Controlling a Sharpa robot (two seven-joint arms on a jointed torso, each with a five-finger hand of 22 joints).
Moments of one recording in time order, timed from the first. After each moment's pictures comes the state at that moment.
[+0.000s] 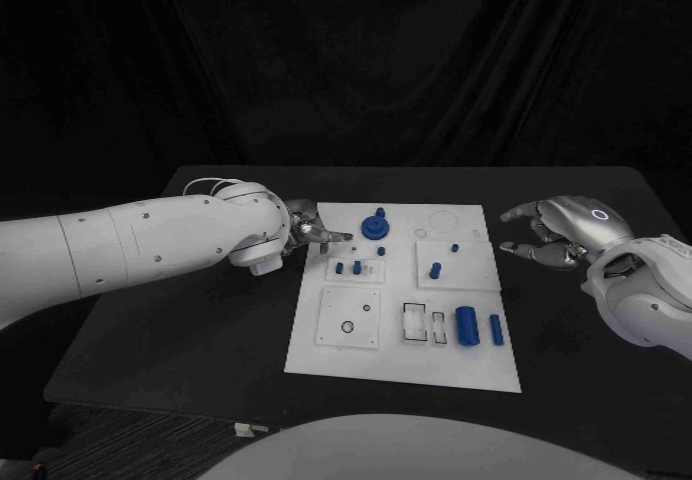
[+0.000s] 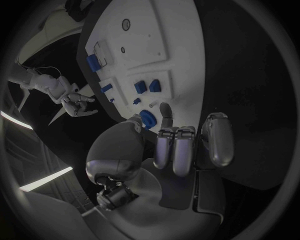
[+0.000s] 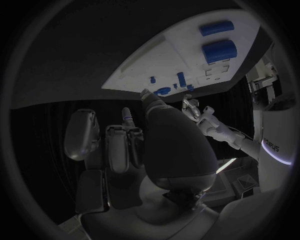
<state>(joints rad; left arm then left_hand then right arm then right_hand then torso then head) 1.30 -0.75 -0.22 1.42 -0.97 -0.06 -0.47 0.89 0.03 0.03 0.29 0.05 1.00 0.04 0.34 1.27 1.47 -0.02 1.56 1.31 1.47 -0.07 1.57 1.31 0.06 1.41 0.04 1.33 1.31 1.25 -1.07 -0.25 1.65 -1.71 -0.55 -0.26 1.39 -0.10 0.14 0.23 0.21 0.81 0.11 0.09 0.17 1.47 0.00 1.57 1.31 1.47 -0.06 1.51 1.31 0.06 1.45 0.05 1.19 1.31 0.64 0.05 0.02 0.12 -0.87</state>
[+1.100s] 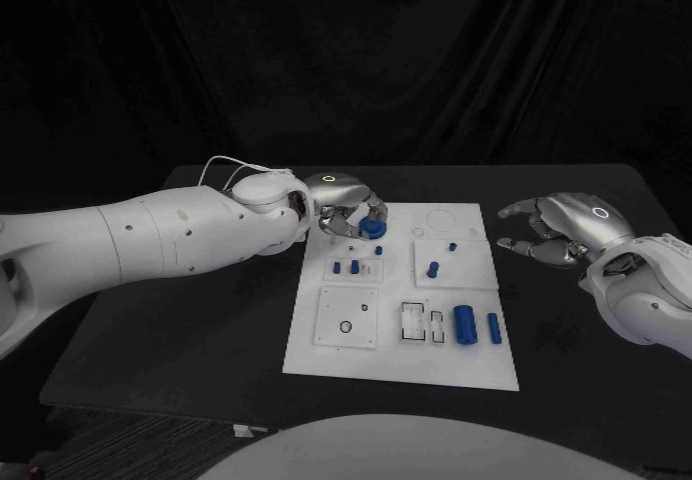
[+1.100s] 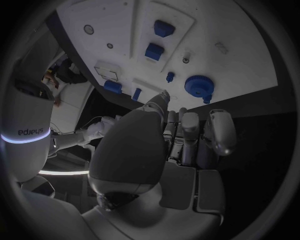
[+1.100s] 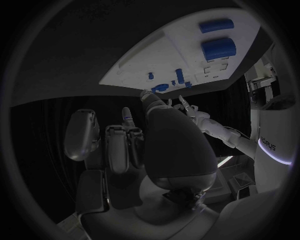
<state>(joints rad) 1.30 -0.61 -0.22 1.26 -1.51 -0.23 0.20 1.54 -0.09 0.17 0.17 0.17 0.71 0.03 0.07 0.70 0.64 0.05 0.46 0.67 1.20 -0.01 1.27 1.06 0.09 1.33 0.12 1.27 1.31 1.25 -1.08 -0.25 1.66 -1.71 -0.59 -0.22 1.39 -0.10 0.14 0.23 0.23 0.82 0.11 0.09 0.17 1.47 0.00 1.57 1.31 1.47 -0.06 1.51 1.31 0.06 1.45 0.05 1.19 1.31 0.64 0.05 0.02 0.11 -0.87</state>
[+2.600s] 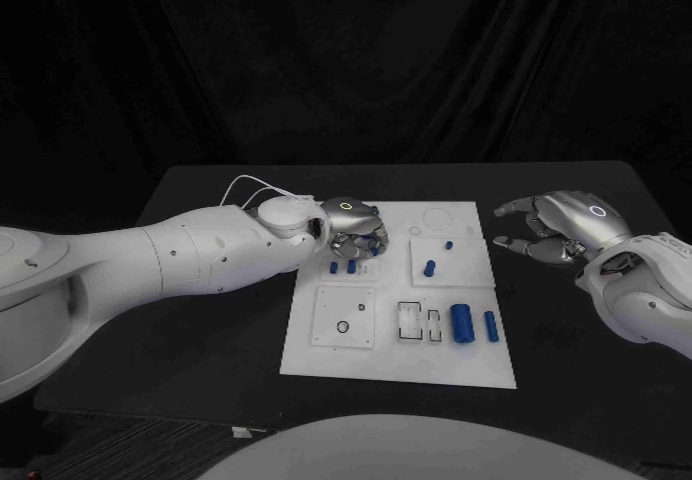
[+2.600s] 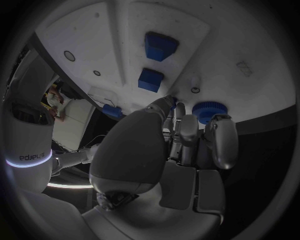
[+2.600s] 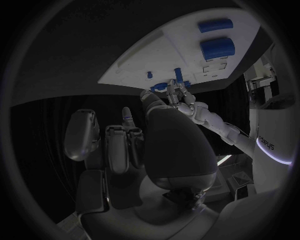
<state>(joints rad) 1.21 -0.50 -0.21 1.13 -1.67 -0.23 0.23 1.53 -0.09 0.25 0.13 0.25 0.89 0.05 0.14 0.63 0.80 0.02 0.56 0.67 1.26 -0.03 1.32 1.07 0.06 1.41 0.11 1.37 1.31 1.25 -1.08 -0.25 1.66 -1.71 -0.61 -0.21 1.39 -0.10 0.14 0.23 0.23 0.83 0.11 0.09 0.17 1.47 0.00 1.57 1.31 1.47 -0.06 1.51 1.31 0.06 1.45 0.05 1.19 1.31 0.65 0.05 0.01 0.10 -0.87</state>
